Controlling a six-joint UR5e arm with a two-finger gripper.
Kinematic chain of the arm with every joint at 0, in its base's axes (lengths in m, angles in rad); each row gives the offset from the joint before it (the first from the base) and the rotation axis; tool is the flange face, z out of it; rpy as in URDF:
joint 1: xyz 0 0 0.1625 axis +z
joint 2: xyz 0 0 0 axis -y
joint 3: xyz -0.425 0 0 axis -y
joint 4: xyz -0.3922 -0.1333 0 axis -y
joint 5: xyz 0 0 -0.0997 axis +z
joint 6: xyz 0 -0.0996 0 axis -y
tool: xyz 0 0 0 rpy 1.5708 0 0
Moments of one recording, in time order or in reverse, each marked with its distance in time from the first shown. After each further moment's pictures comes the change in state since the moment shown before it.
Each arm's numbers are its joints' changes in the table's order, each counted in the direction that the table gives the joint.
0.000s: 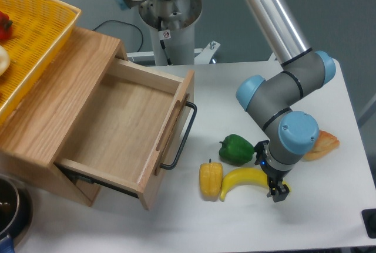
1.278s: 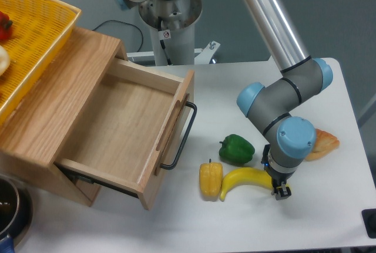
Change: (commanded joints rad) arm 0.002 -0.028 -0.014 0.055 -0.072 0.009
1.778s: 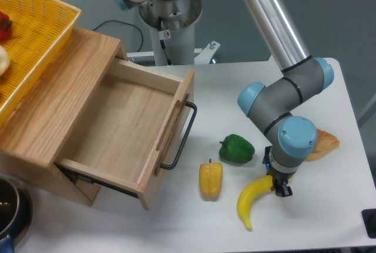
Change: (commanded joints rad) arm 0.005 0.009 0.008 -0.002 0.000 -0.057
